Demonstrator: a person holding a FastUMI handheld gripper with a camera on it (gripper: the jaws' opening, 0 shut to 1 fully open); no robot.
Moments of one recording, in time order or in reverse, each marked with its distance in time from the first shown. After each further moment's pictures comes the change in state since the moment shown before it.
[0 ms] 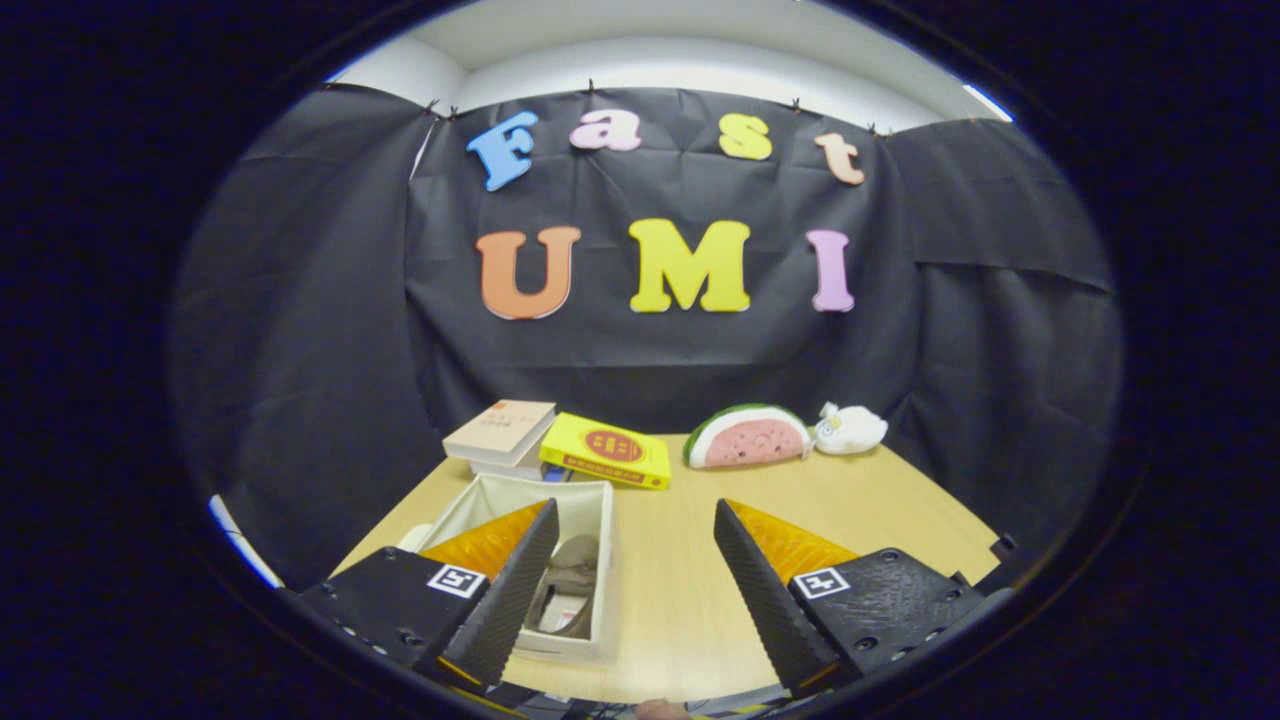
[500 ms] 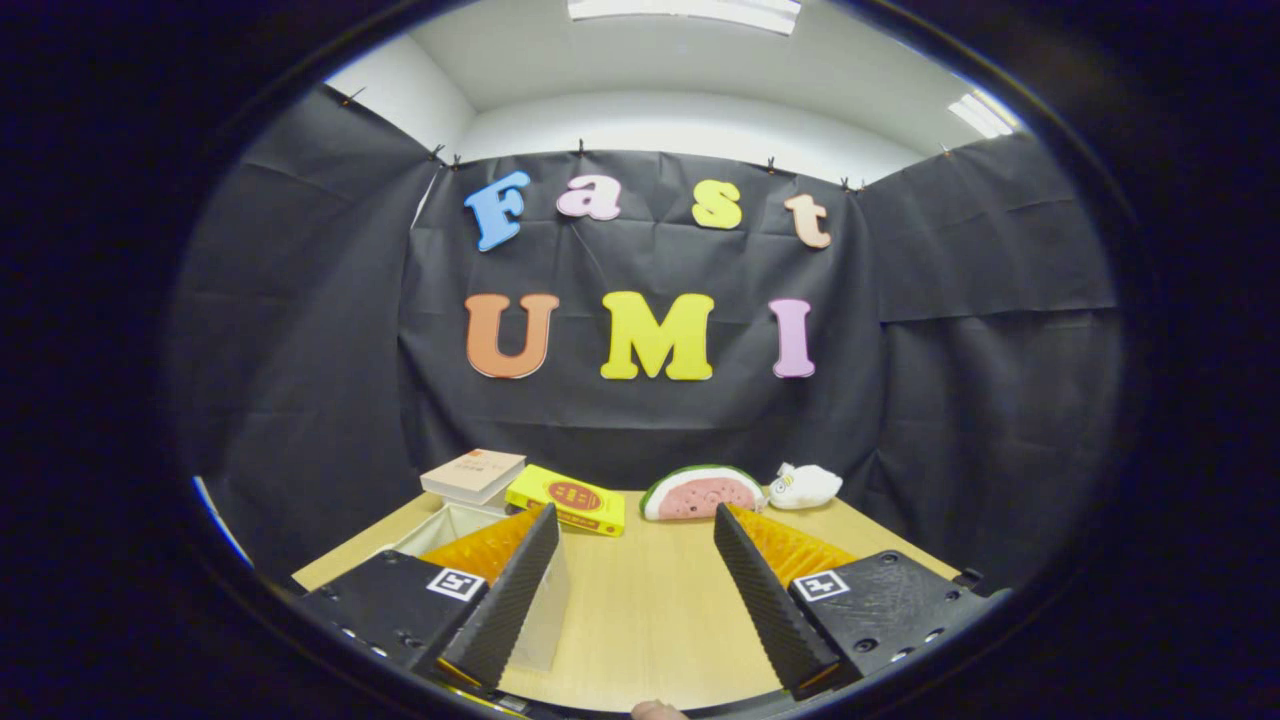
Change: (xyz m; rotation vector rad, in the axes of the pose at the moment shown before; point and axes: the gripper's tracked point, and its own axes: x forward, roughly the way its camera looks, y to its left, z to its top) arm -0.045 -0.067 0.010 -0.023 -0.158 -0.006
